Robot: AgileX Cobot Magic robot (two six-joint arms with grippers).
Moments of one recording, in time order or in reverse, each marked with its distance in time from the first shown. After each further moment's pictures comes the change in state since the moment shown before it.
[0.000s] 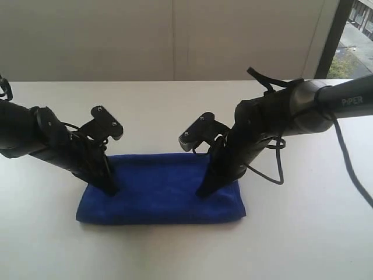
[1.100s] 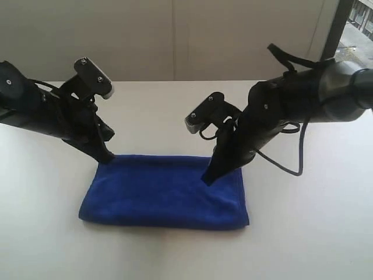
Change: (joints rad) left arm -0.002 -0.279 0.000 0.004 0.105 0.000; right arm -0.004 -0.128 0.023 -0.026 -0.008 0.045
